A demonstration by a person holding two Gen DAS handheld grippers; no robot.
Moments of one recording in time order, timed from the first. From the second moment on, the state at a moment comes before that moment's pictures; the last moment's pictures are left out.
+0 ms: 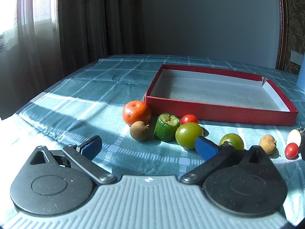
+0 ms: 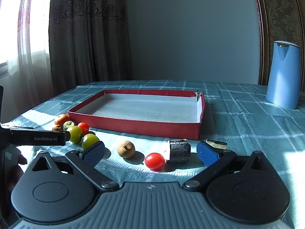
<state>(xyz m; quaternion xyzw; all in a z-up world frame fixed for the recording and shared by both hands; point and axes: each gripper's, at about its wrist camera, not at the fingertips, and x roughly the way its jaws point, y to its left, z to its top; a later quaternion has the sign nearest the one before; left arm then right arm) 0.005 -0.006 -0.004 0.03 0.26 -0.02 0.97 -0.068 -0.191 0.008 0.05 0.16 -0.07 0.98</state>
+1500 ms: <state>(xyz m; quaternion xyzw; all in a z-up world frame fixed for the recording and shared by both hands) 0.005 -0.003 -0.005 0.02 0.26 -0.03 0.97 -0.078 -0.258 0.009 0.05 0.17 -0.08 0.98</state>
